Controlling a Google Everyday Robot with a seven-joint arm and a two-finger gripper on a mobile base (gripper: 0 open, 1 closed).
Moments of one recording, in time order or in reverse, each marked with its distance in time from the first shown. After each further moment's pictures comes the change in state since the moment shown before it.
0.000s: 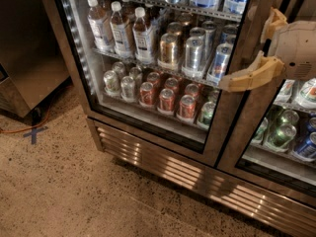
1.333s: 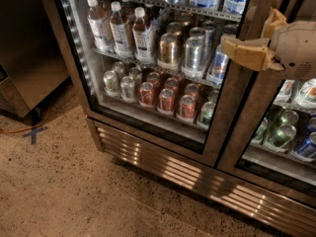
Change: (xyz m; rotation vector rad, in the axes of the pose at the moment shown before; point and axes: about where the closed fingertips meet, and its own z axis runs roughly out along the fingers) arm 0.000 0.000 0.000 0.000 0.000 0.000
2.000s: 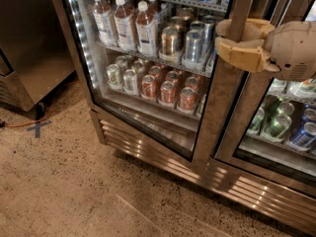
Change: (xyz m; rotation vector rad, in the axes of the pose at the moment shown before) arm 0.000 0.000 0.000 0.000 0.000 0.000
